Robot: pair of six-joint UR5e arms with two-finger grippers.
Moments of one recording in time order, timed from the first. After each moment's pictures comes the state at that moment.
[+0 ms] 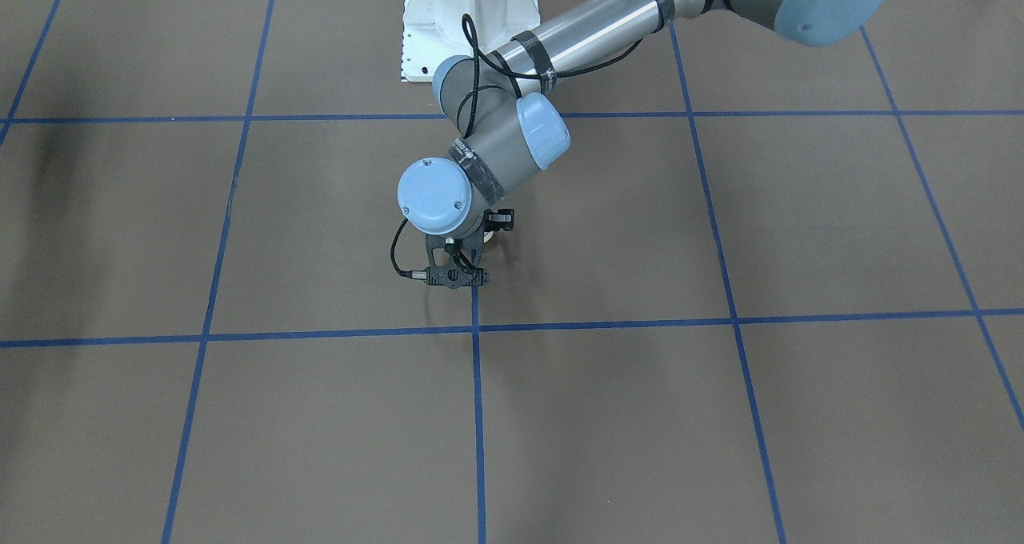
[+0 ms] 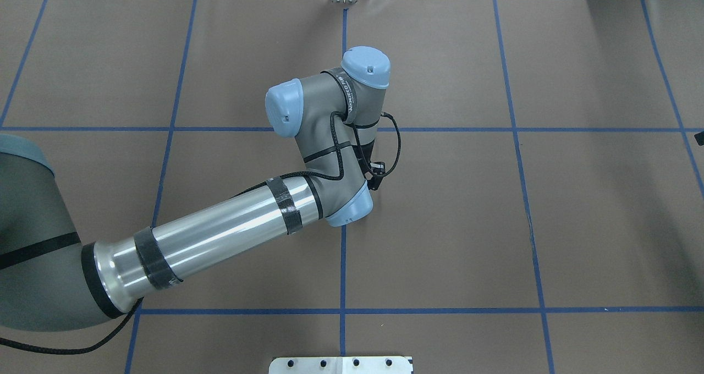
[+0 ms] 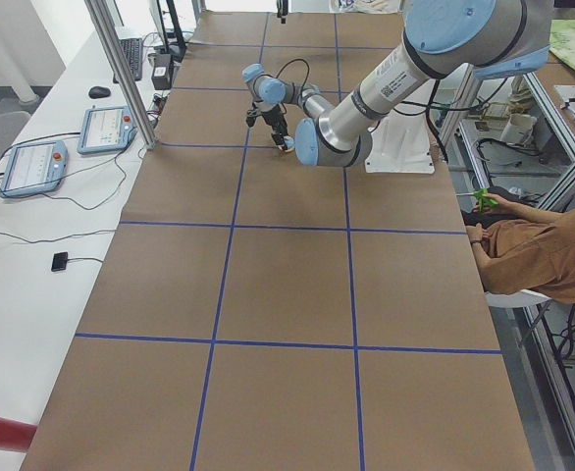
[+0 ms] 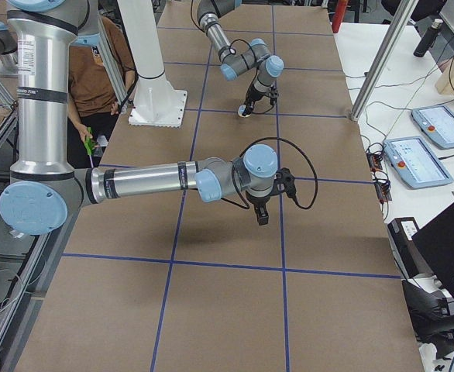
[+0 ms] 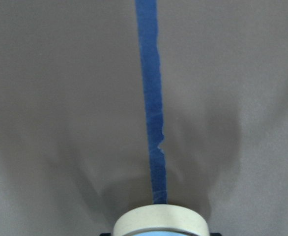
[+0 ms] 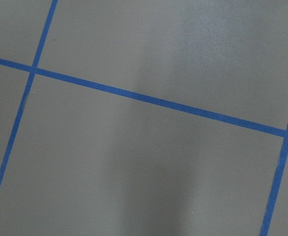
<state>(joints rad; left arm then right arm) -0.56 -2.73 -0.95 -1.44 -2.23 -0.91 1.39 -1.64 1.77 -1.36 2.46 0.12</state>
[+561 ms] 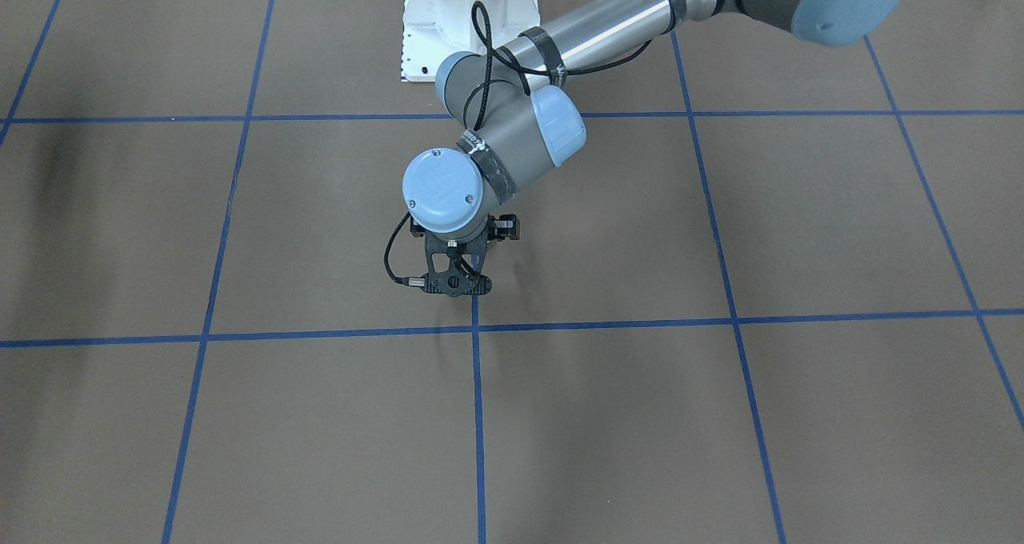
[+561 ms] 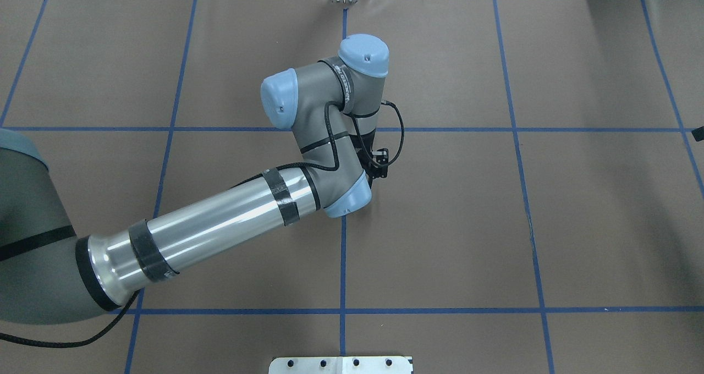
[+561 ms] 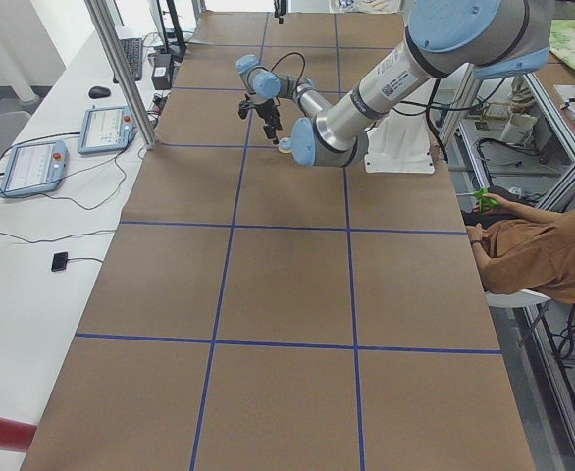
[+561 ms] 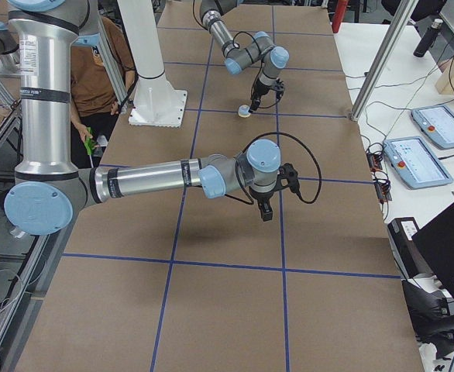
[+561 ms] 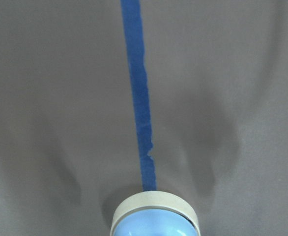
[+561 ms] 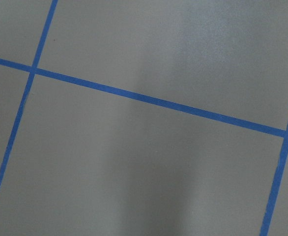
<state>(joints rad) -0.63 -2.72 -1.04 -1.44 -2.23 -0.91 1.37 -1.59 1.78 -1.36 2.44 0.16</state>
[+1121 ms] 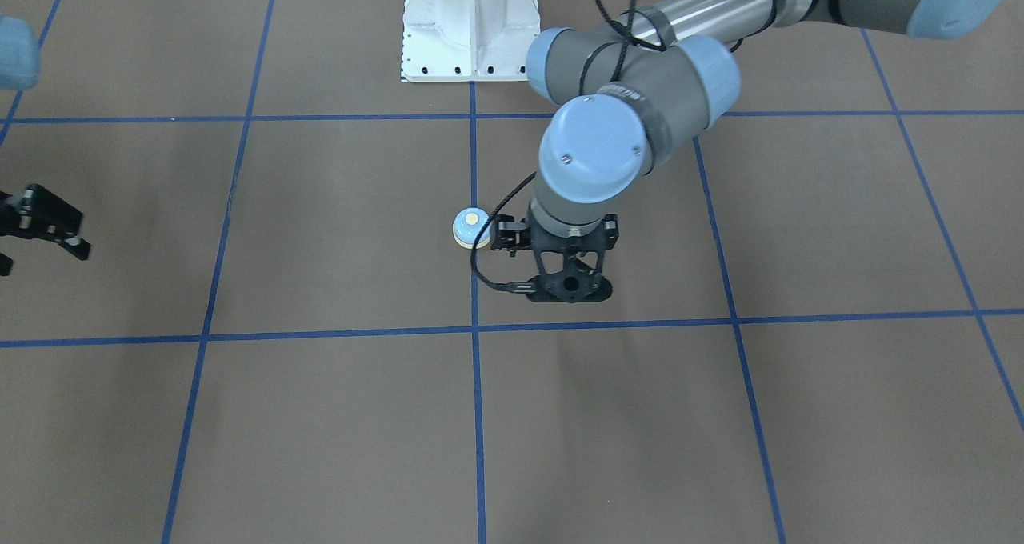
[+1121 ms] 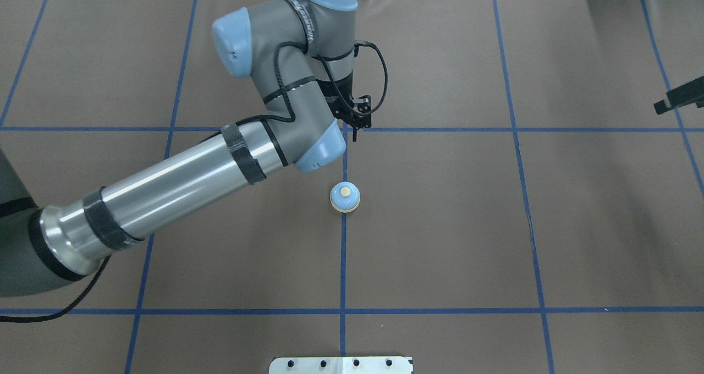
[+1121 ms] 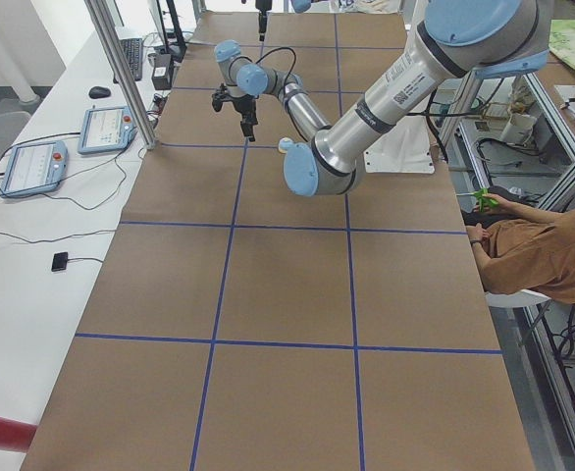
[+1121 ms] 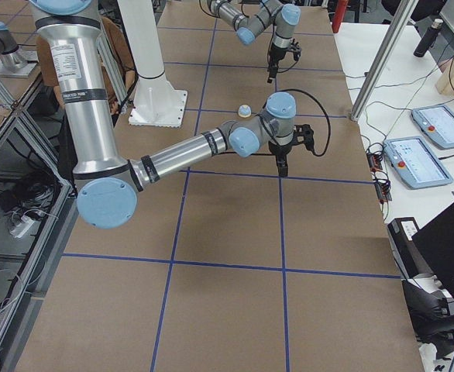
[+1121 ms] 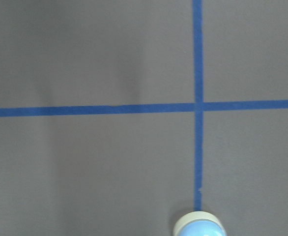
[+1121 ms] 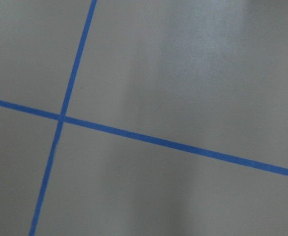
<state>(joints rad) -0.80 -2.46 -1.44 -1.37 -2.24 -0.89 1.11 -1.34 1.81 -1.36 2.25 0.68</state>
